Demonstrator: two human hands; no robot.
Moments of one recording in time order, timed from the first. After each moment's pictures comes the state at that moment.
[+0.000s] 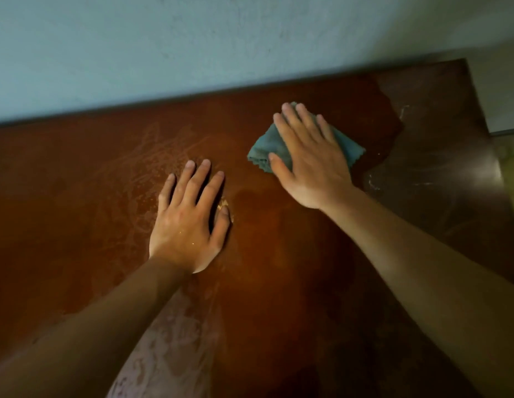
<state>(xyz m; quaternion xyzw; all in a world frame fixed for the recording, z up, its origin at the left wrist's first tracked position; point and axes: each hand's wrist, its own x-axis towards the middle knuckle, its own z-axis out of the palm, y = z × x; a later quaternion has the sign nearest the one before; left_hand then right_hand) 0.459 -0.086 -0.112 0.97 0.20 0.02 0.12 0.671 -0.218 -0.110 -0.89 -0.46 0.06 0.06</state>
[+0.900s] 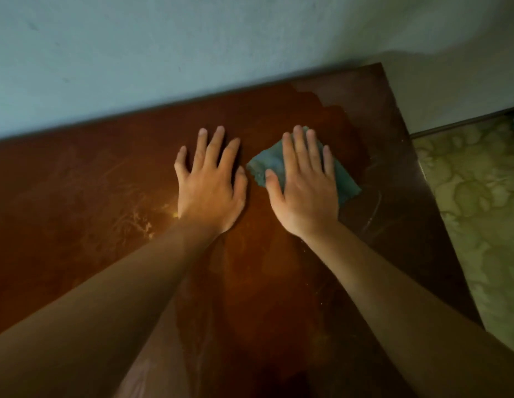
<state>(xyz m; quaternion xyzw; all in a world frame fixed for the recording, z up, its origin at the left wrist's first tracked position) 0.608 -0.162 -0.104 0.97 0.22 0.00 0.14 0.693 -0.308 -0.115 -0.95 -0.31 0.02 0.07</state>
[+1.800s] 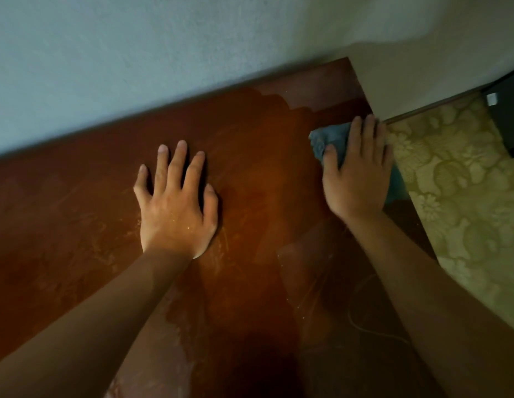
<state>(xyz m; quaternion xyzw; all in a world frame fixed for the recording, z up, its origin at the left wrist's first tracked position) 0.608 -0.162 -0.114 0.97 0.22 0.01 0.12 0.768 -0.380 -0.112 -0.99 -0.11 0.04 0.06</state>
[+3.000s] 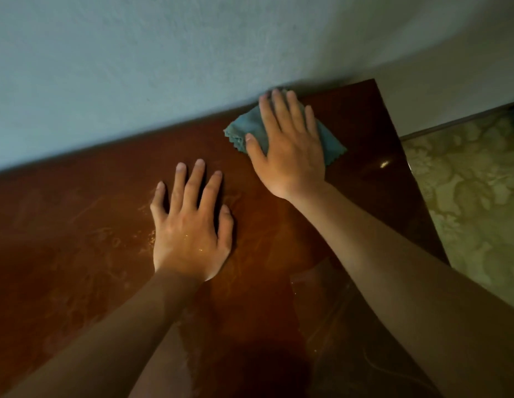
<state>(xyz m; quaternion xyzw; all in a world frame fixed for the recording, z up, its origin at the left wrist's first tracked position) 0.606 -0.164 -0.113 0.97 0.22 0.01 0.10 0.785 -0.254 -0.112 -0.93 -0.35 0.05 0.07</state>
